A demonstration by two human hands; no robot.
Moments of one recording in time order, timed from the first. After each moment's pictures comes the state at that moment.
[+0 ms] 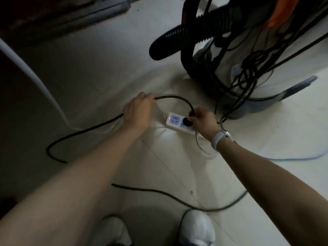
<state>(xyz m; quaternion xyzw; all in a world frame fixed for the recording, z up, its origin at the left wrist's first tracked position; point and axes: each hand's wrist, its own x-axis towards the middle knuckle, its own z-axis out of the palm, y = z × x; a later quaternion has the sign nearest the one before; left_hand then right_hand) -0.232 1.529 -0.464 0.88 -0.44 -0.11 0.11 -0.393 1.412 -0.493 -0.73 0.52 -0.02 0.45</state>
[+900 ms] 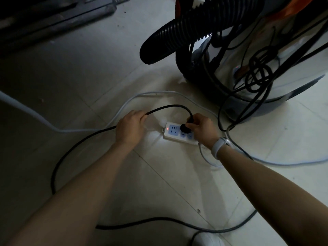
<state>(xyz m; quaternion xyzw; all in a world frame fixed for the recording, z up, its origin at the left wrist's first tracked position) -0.201 1.525 -0.548 0.85 -0.45 -0.13 0.24 -0.382 1.396 -0.541 -0.72 0.52 -0.05 0.45</state>
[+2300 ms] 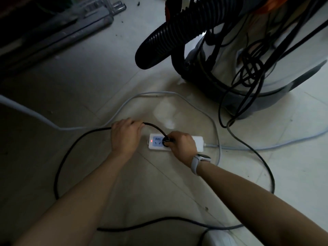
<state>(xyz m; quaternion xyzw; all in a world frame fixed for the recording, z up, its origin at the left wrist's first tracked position) -0.196 1.546 -0.545 0.84 -0.53 -0.04 0.09 -0.363 1.461 -0.567 -0.83 0.42 -0.01 0.37</state>
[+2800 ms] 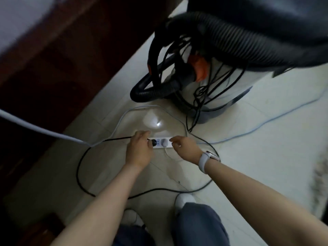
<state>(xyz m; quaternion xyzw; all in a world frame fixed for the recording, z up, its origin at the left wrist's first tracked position) -0.281 1.541 -0.329 0.84 -0.42 -0.30 0.16 -0.423 1.447 -0.332 -0.76 0.46 0.14 0.44</state>
